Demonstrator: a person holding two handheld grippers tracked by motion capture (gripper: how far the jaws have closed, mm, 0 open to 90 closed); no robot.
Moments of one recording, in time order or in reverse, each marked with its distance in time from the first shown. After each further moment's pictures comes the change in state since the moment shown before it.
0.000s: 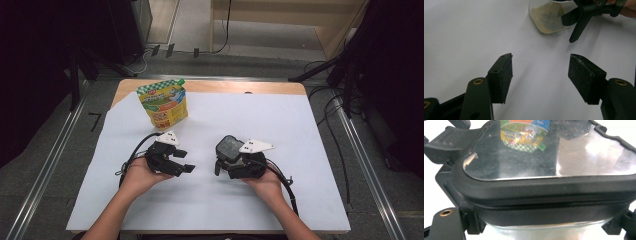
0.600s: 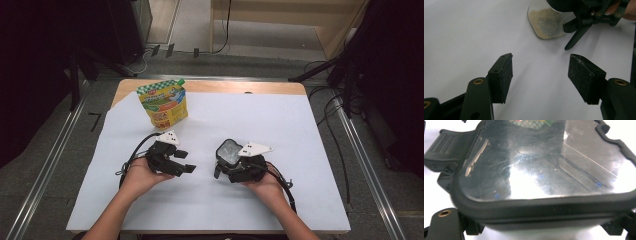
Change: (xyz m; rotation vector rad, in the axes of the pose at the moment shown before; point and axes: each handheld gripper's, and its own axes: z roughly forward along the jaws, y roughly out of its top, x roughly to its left) left arm -0.001 0.001 0.001 -0.006 -0.017 -0.041; right arm 0.005 -0.004 -0.005 0.050 -0.012 -0.040
